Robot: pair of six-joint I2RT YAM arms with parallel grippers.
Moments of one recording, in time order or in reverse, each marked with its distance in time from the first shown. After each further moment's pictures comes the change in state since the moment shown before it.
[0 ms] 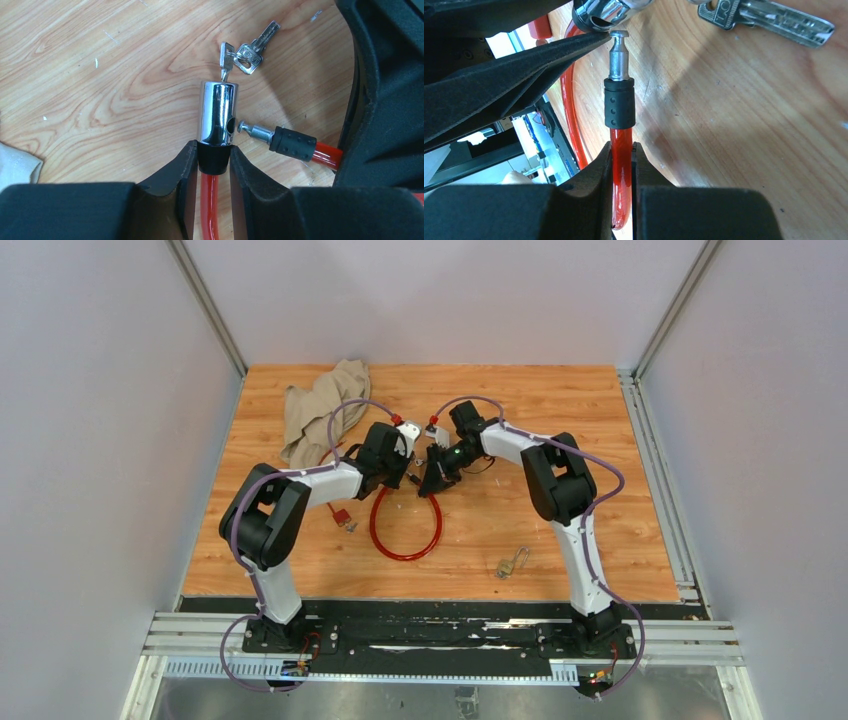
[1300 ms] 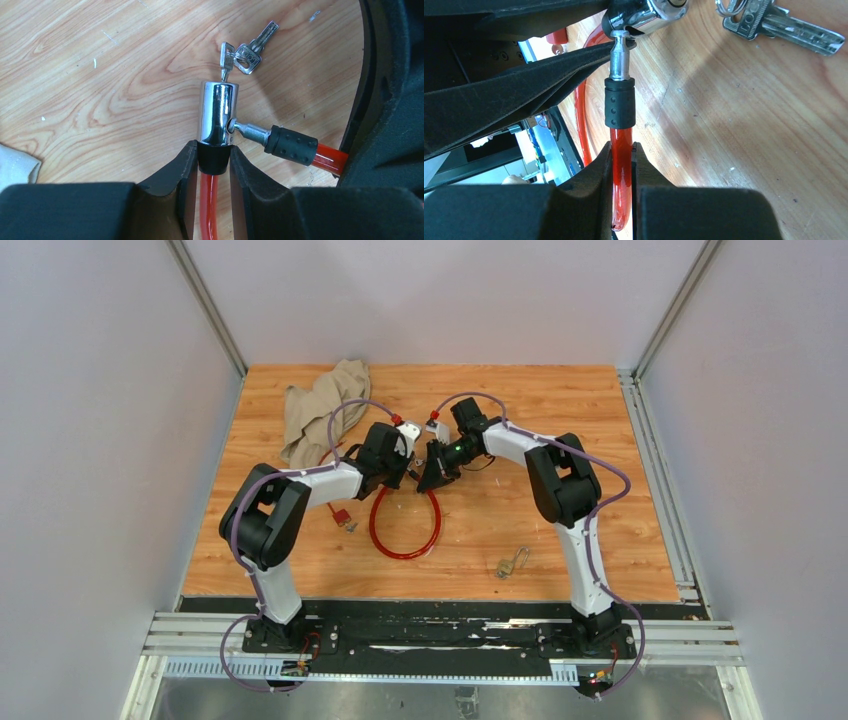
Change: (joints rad) left arm -0.001 0.000 0.000 0.000 0.003 -0.003; right arm 0.000 -0.042 -0.030 0.061 -0.008 0.032
